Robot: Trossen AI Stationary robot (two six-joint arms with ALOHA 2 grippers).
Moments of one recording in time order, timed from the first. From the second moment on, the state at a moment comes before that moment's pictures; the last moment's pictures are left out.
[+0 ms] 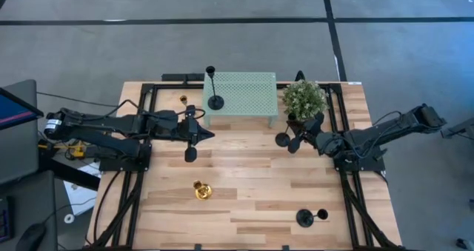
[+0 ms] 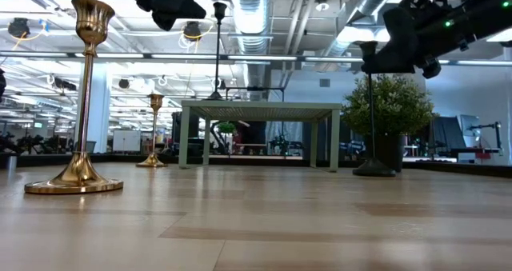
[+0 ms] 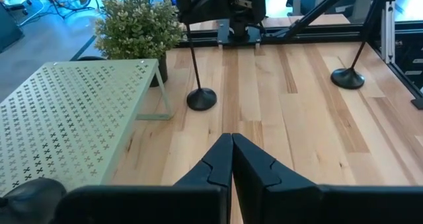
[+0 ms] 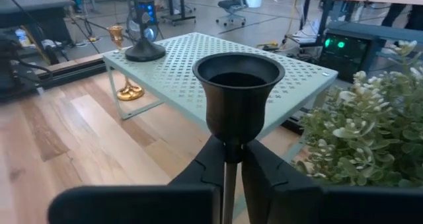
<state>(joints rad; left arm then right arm) -0.04 0.82 0.76 -0.16 -0.13 0.09 0.24 0.87 0.34 0.17 0.96 0.33</state>
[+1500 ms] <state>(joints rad) -0.13 0.71 0.76 -0.16 -0.12 0.06 -0.41 1.33 1.32 -0.12 -0.35 -0.11</state>
